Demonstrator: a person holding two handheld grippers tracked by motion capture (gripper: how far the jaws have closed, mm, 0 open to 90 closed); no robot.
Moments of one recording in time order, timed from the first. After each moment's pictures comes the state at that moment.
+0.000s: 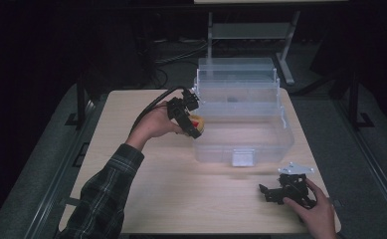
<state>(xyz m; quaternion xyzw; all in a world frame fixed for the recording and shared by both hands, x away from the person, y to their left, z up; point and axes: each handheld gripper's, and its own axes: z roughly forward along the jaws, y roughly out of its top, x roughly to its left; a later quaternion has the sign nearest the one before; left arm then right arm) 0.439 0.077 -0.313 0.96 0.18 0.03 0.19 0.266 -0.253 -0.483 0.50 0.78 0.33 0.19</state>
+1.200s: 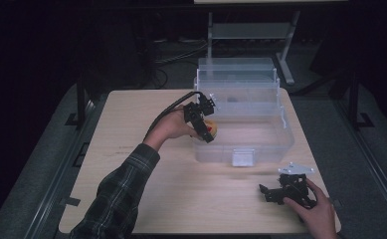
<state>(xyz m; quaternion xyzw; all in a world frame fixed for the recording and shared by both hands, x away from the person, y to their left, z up) 0.448 0.036 -0.340 0.97 0.16 0.01 0.19 0.266 -0.254 -0.483 0.50 0.78 0.33 0.19</state>
